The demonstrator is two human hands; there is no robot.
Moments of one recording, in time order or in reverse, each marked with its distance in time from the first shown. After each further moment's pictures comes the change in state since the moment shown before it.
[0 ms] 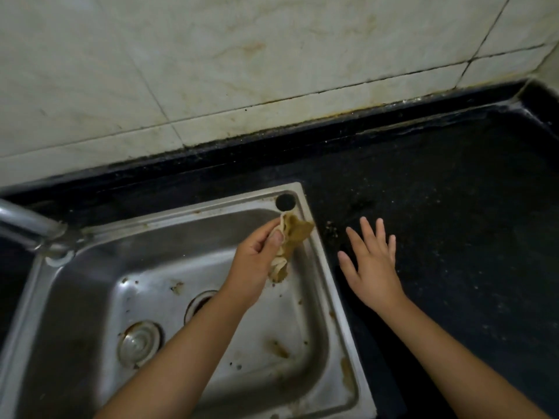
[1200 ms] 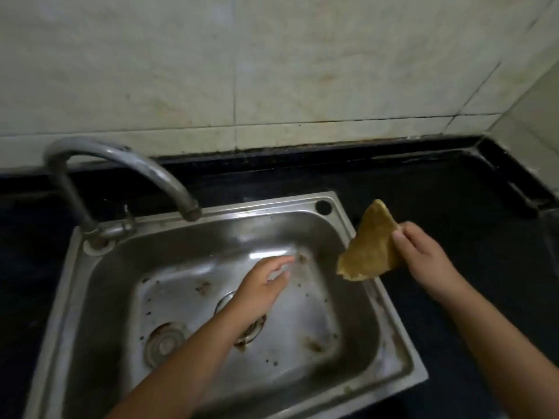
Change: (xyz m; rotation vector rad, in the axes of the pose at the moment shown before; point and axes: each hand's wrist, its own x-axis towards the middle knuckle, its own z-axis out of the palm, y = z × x) left_hand -0.055 -0.018 -0.139 0.283 -0.231 0.053; right_hand -0.038 -0.131 -0.043 0.422 0.120 0.114
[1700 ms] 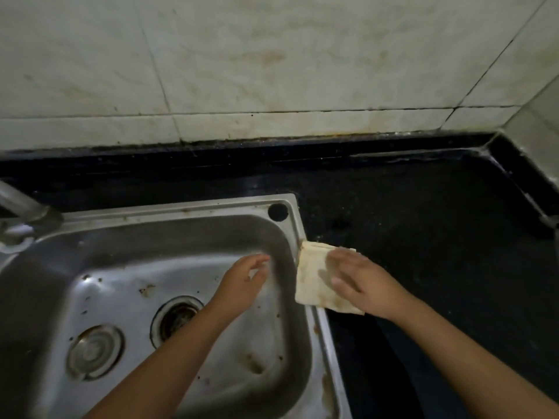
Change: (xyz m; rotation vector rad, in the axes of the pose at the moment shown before) left_hand 0.085 -0.003 0.102 0.149 0.205 -0.191; right_hand 0.066 0.116 -0.039 -0.534 -0.557 -0.301
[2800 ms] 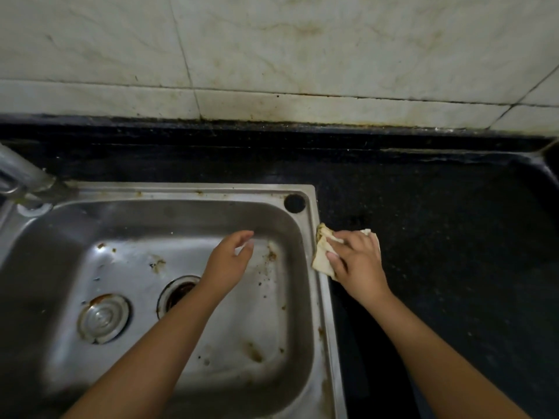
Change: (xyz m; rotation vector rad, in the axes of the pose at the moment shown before) left_hand 0.017 -0.006 -0.018 0.015 0.228 -0.143; right_hand 0.060 0.022 0.043 -0.148 0.492 -0.021
